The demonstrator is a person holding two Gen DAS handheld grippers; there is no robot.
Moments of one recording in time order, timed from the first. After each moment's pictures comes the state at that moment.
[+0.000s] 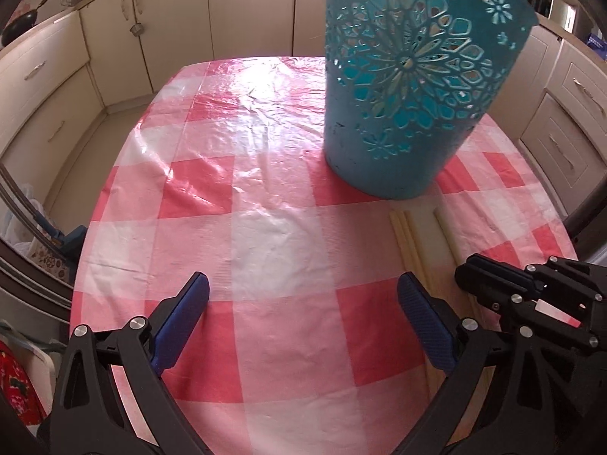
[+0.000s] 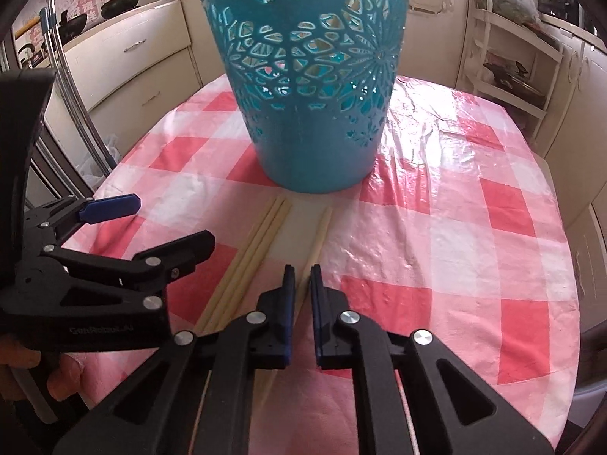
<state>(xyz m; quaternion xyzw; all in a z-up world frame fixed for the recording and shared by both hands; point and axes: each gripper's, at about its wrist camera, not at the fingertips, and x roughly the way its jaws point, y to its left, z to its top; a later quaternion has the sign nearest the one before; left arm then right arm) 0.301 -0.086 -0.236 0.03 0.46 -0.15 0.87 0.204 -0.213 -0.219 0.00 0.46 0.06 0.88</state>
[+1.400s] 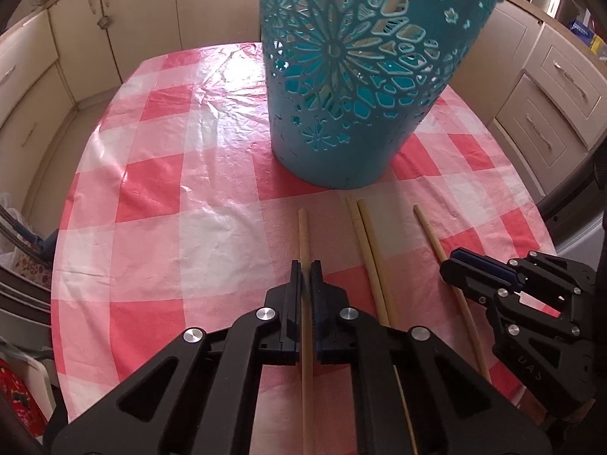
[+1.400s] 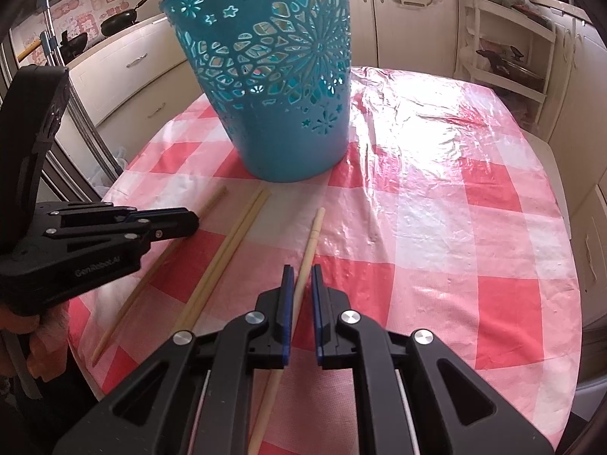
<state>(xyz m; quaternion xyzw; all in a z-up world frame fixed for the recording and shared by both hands) 0.305 -0.100 -0.228 0.03 0.50 -0.20 0.84 0.196 -0.243 -0.221 0.04 0.45 0.08 0.89</state>
